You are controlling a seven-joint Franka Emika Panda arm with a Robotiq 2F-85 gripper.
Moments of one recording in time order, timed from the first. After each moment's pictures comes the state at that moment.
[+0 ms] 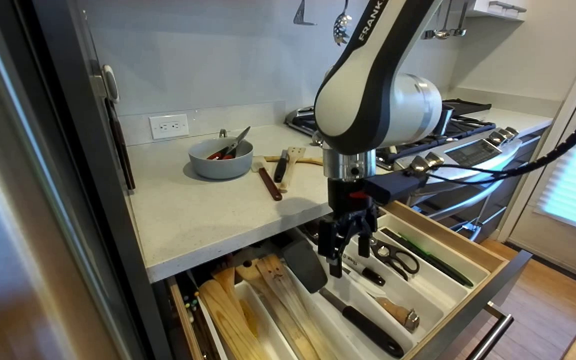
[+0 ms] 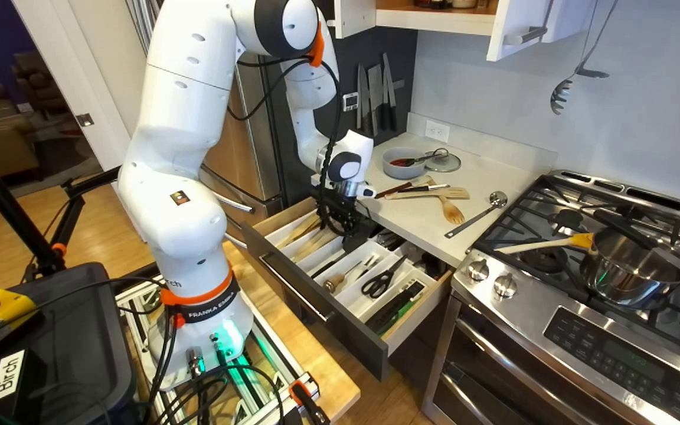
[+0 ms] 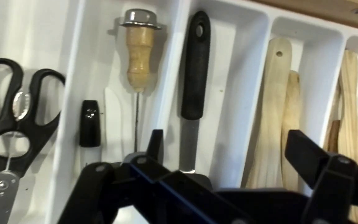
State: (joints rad) arm 0.05 0.46 0.16 -2.37 0.10 2.58 -0.15
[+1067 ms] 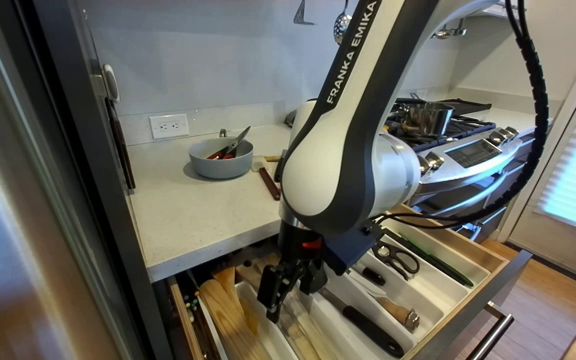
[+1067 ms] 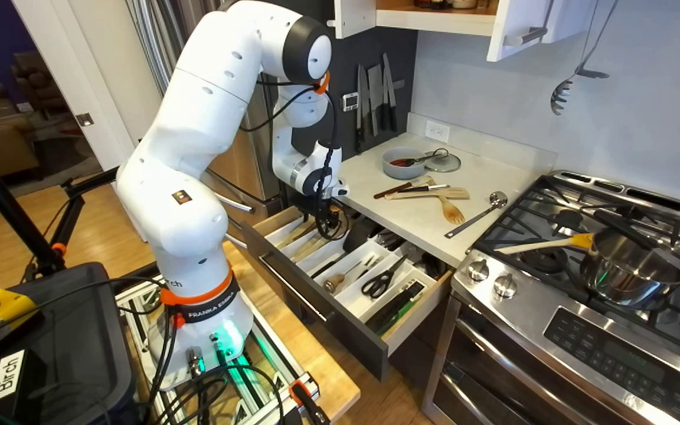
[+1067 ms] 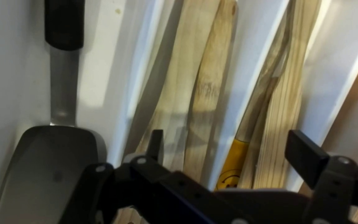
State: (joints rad) arm 0.08 0.65 0.33 -2.36 0.10 2.98 -0.14
